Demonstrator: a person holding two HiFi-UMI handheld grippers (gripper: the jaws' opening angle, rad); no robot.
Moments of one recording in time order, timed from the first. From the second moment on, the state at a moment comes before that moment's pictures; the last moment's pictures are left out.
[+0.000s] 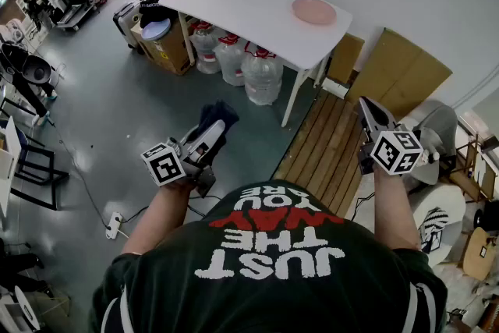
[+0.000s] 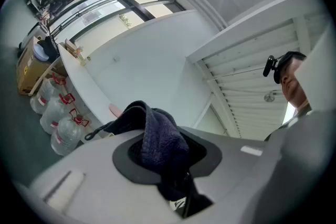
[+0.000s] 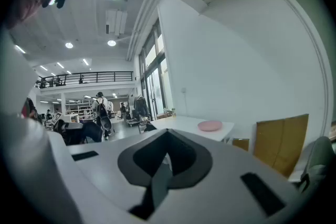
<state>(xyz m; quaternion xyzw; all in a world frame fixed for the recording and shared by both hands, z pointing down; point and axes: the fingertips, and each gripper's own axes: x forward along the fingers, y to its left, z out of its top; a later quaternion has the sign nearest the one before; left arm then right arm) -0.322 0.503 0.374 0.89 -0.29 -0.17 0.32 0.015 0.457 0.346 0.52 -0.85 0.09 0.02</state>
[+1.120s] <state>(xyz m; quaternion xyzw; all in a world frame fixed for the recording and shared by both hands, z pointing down) -0.348 0.492 0.394 0.89 -0.25 -0.15 0.34 -0.011 0.452 0.354 0.55 -0.83 0.09 0.04</state>
